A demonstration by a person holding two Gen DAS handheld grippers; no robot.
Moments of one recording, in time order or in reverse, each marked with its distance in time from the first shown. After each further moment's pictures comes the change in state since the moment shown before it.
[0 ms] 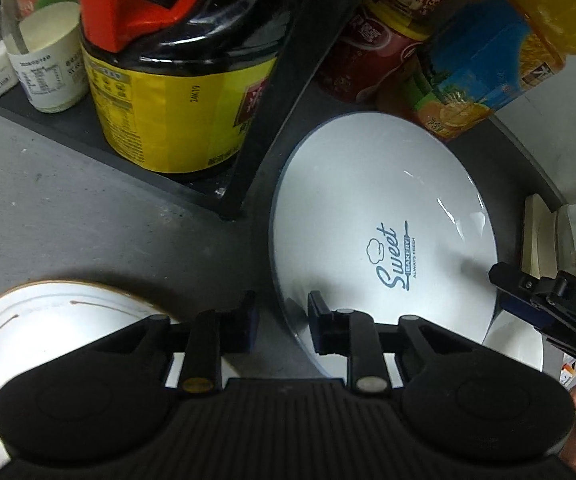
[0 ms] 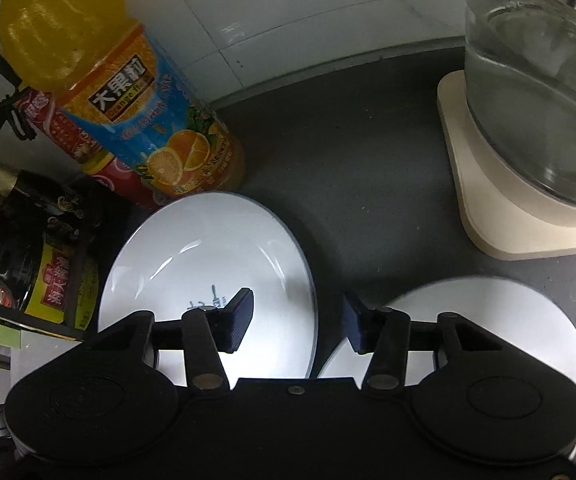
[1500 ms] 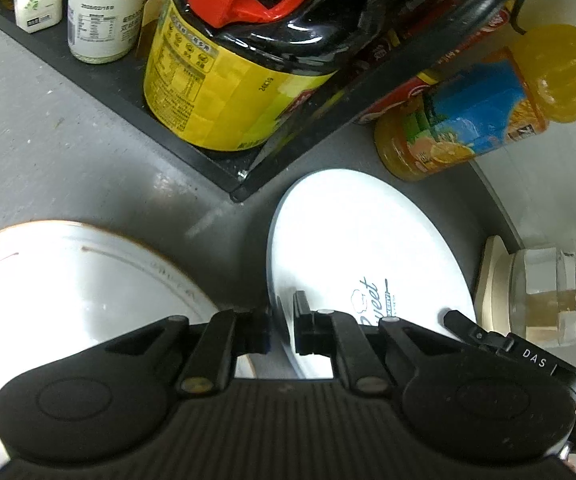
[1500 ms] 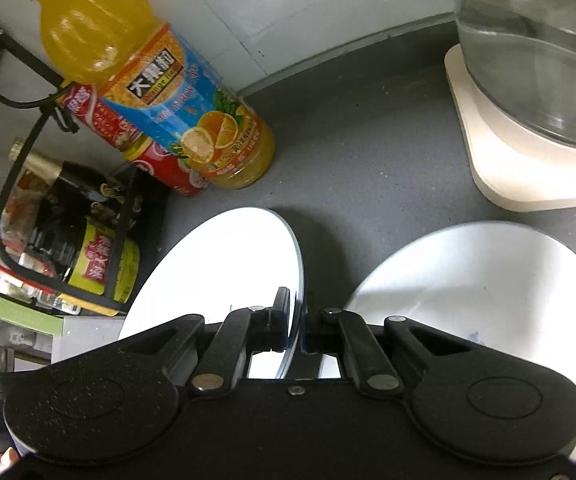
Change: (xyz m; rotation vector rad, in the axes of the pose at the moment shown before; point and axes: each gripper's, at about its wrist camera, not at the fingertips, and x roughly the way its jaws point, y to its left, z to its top) left arm -0.031 0.045 -0.021 -0.177 -0.030 -0.152; right arm -0.017 -0.023 -0.031 0.025 -0.012 0.154
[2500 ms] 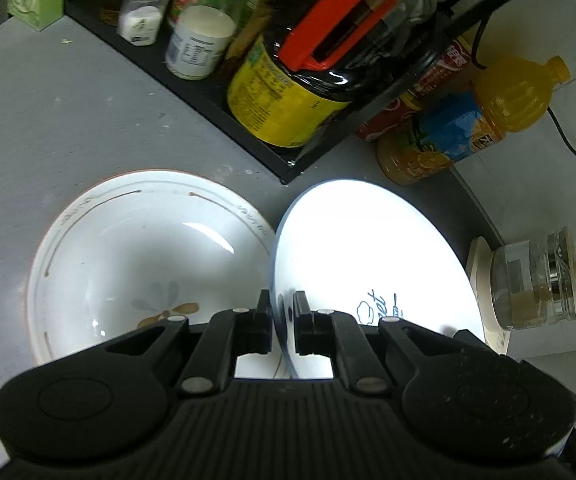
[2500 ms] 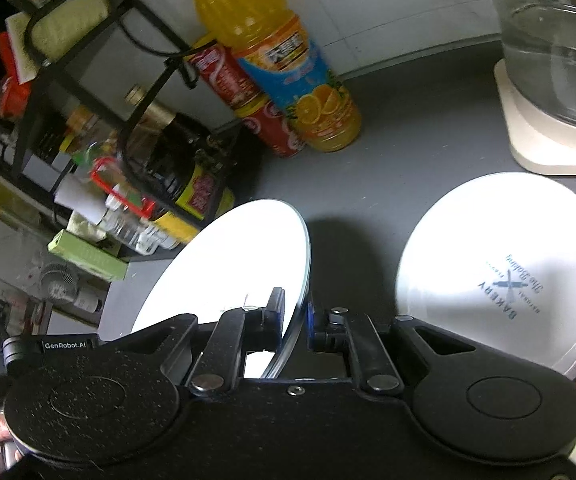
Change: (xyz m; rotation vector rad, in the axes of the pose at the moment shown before) left arm -0.091 0.032 -0.063 -0.041 -0.112 0.019; right arm -0.064 0.029 -0.056 -0.126 -0.009 0.148
